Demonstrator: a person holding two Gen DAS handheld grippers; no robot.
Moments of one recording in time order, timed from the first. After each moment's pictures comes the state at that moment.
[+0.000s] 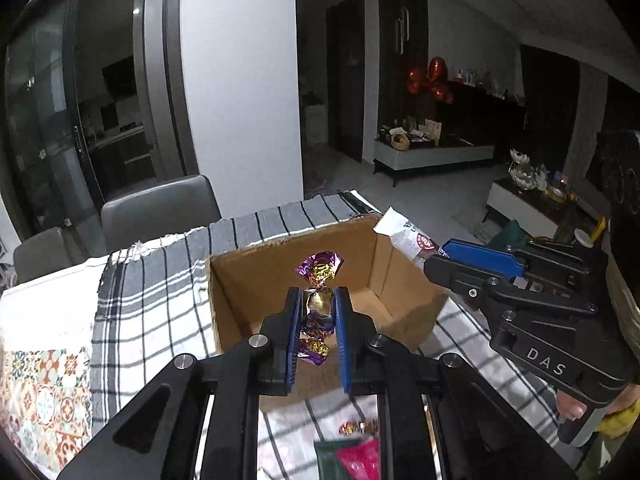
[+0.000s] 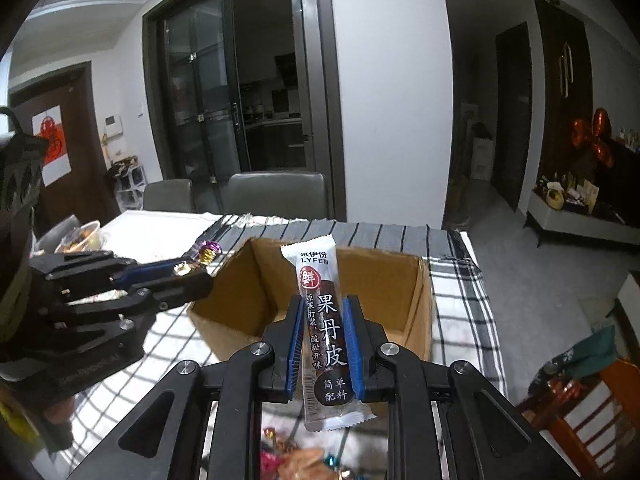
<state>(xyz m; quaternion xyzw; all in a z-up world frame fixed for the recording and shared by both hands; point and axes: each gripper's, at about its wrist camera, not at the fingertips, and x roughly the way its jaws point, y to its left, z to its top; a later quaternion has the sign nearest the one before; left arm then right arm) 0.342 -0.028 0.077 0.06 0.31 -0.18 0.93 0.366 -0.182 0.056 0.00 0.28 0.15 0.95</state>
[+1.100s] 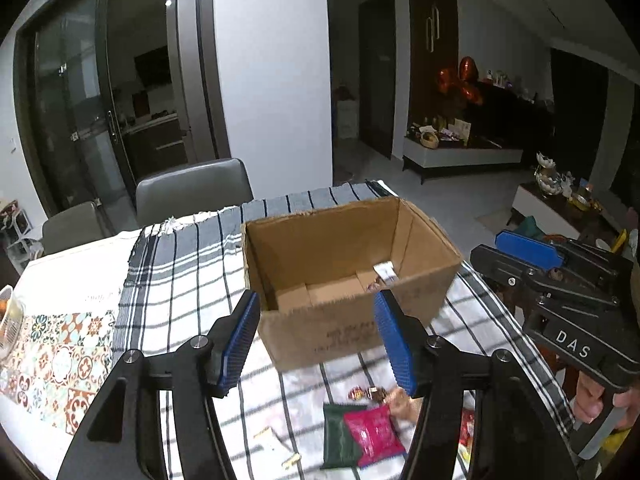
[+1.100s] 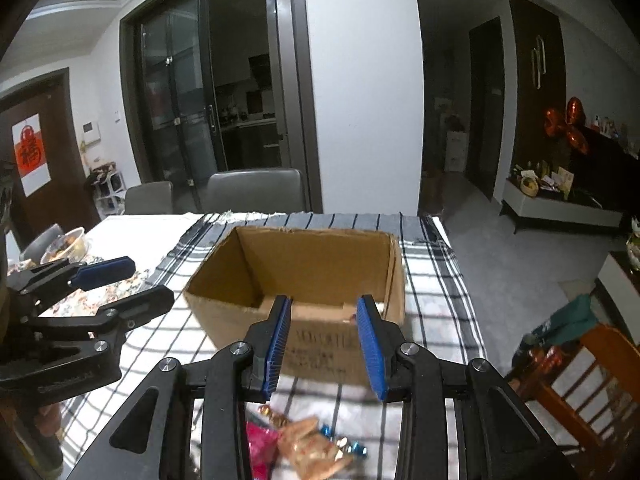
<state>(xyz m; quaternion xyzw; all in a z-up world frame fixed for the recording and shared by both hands) 0.289 -0.013 0.078 0.06 0.32 -0.12 0.94 0.320 -0.193 0.055 0.01 0.29 0.10 0.95</state>
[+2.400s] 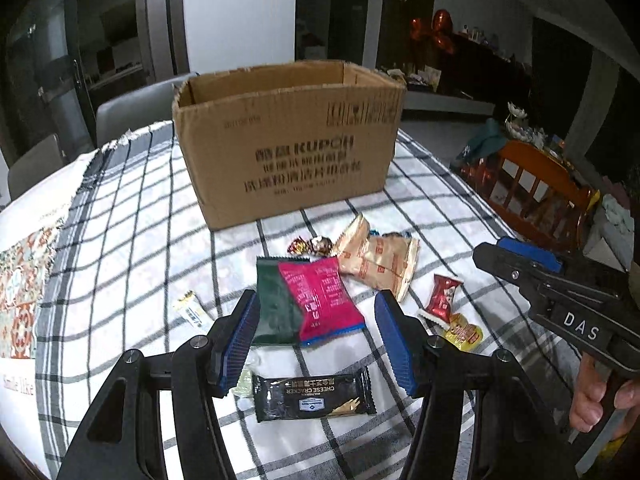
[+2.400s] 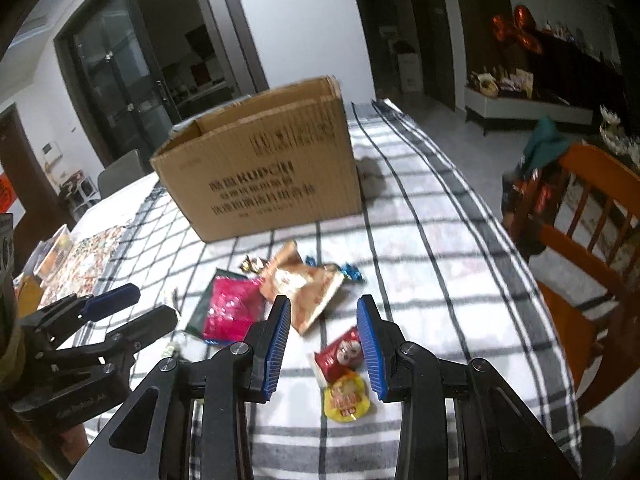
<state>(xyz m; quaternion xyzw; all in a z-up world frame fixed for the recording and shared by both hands) 0.213 -0.031 -0.043 0.05 0.41 -0.18 0.89 0.222 -0.218 -0.064 0.11 0.39 0.03 0.91</state>
